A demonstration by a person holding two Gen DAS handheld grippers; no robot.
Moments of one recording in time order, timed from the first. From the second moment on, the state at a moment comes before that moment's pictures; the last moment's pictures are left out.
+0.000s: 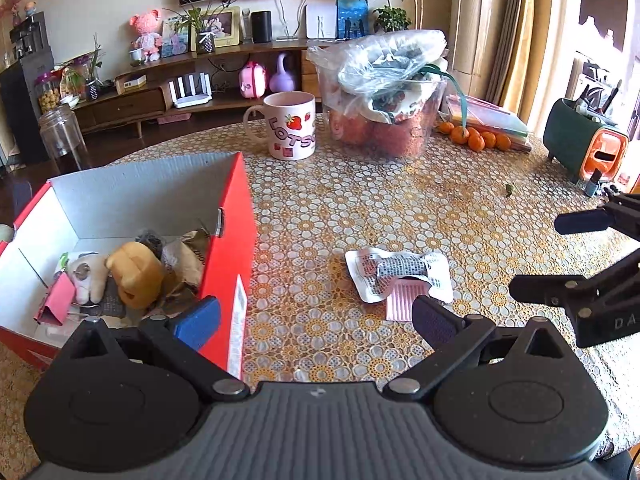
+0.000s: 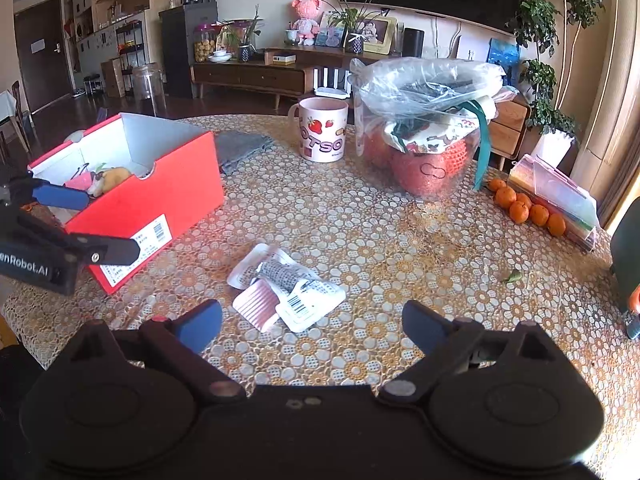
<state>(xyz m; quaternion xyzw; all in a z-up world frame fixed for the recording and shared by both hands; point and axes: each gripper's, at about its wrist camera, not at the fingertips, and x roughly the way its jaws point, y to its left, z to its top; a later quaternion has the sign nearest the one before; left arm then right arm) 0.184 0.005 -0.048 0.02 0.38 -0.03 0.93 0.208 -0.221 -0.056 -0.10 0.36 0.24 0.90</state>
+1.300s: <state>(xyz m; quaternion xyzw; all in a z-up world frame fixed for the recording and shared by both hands) 0.238 -0.060 -0.138 0.00 0.39 -0.07 0.92 0.307 -0.169 -0.135 -0.14 0.42 0.33 0.83</state>
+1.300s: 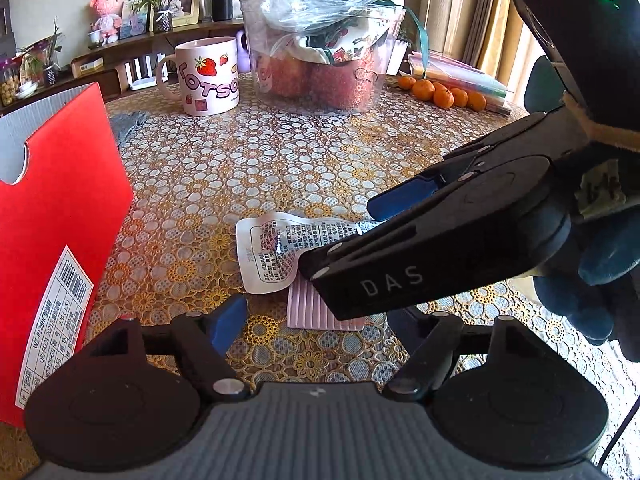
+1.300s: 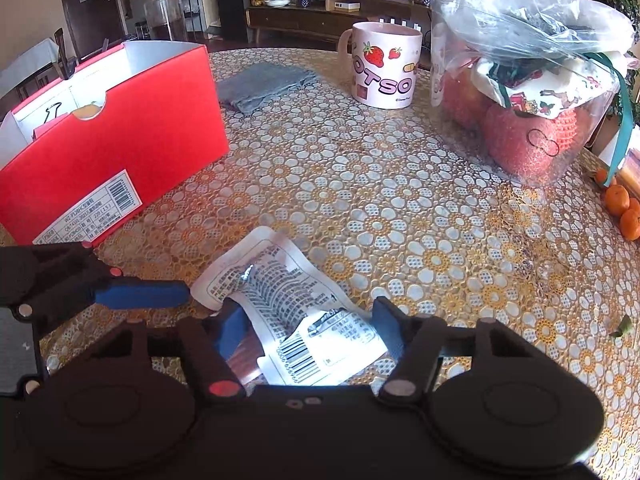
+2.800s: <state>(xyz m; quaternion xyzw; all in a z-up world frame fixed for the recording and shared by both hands) 0.254 -0.034 -0.134 -0.03 0.39 -0.06 0.92 0.301 -0.192 -0.124 -0.11 0.41 0.30 0.85</state>
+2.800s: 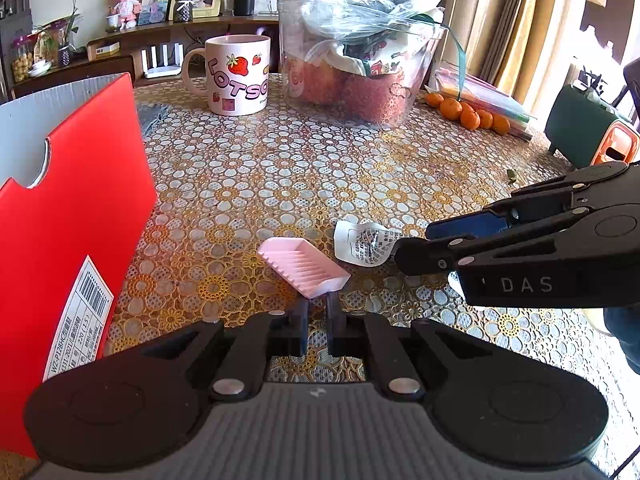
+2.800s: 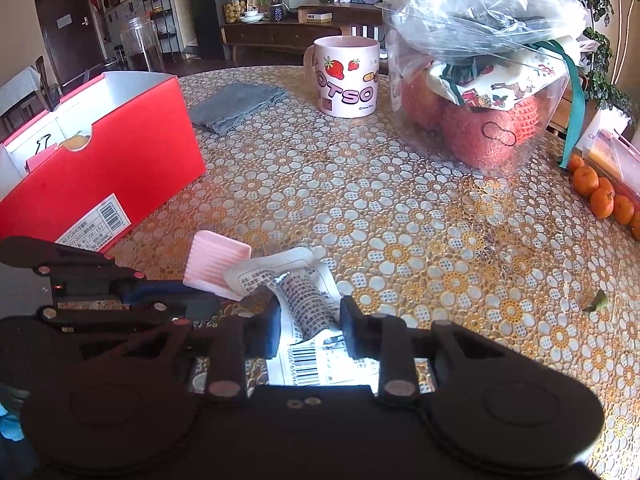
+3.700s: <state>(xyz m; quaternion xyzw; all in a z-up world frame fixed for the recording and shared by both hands) 0.263 -0.046 -0.138 0.07 0.37 -0.10 0.92 0.298 -0.194 -0.123 -0.11 0.41 0.30 0.85</state>
